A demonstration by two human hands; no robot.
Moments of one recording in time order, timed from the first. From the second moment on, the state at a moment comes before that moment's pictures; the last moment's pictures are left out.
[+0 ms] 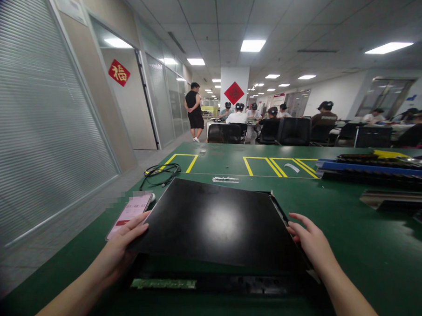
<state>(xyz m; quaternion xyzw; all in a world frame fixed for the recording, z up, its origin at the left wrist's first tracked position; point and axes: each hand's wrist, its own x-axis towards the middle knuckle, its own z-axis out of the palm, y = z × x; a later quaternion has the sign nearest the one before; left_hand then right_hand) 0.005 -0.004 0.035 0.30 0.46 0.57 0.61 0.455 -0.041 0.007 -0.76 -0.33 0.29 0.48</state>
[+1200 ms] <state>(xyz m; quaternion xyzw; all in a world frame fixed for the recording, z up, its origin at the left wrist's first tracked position) 0.004 0.002 0.020 0.32 0.48 0.53 0.62 0.483 -0.031 -0.025 -0.78 -0.38 0.22 0.44</state>
